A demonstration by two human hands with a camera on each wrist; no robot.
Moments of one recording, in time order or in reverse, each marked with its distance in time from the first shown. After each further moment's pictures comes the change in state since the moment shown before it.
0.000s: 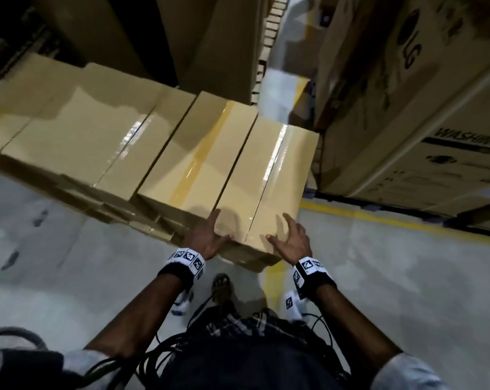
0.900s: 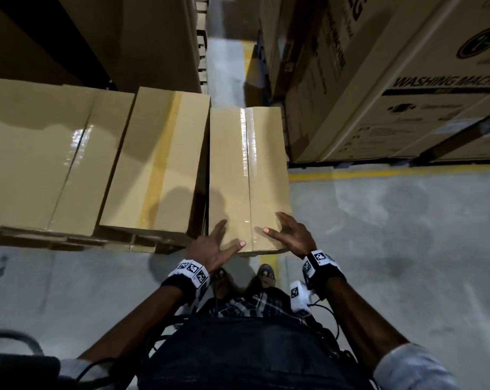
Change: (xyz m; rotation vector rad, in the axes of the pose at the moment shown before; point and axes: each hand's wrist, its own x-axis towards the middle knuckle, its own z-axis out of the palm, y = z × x) left_hand 0.034 0.034 0.020 0.134 -0.296 0.130; right_hand 0.003 0.021 -0.025 0.221 -0.067 0.143
